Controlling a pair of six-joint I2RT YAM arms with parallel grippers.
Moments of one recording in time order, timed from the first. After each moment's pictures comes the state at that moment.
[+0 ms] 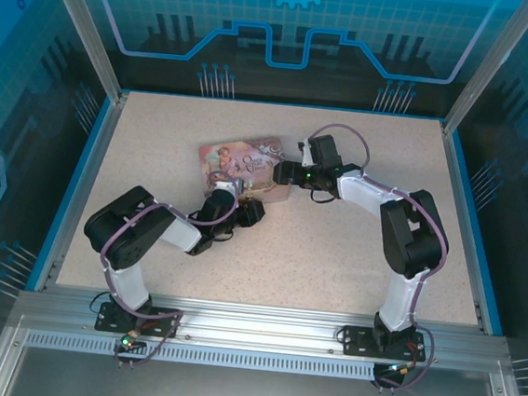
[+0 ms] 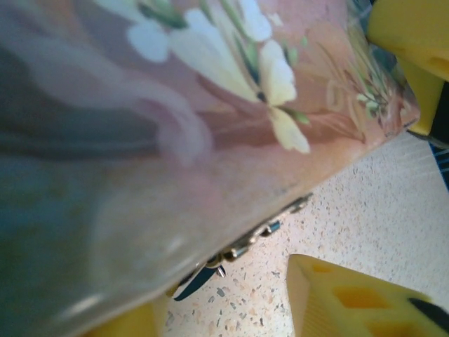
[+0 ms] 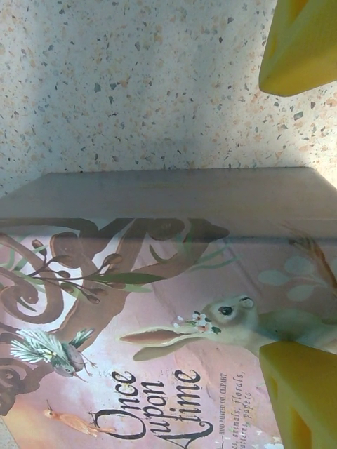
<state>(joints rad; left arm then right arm) -0.56 1.78 0.53 0.78 0.08 -0.79 0.44 1.90 1.26 -0.20 -0.24 0.42</state>
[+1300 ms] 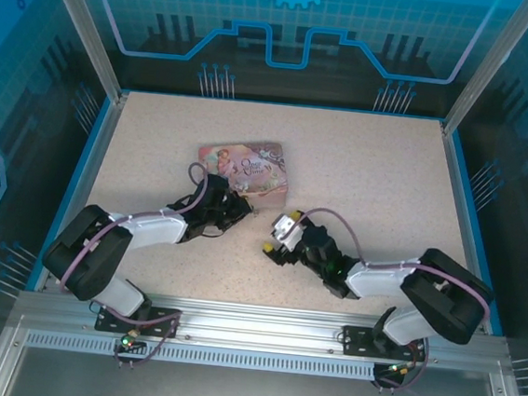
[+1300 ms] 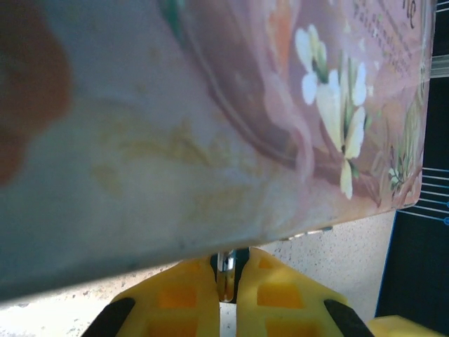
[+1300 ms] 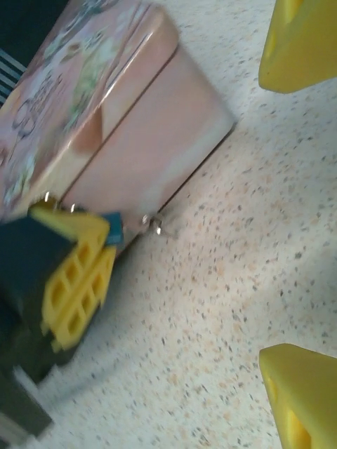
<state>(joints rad) -0.50 1.50 0.63 0.17 0.20 -1.19 0.90 1.47 0.37 0.67 0.18 -0.30</state>
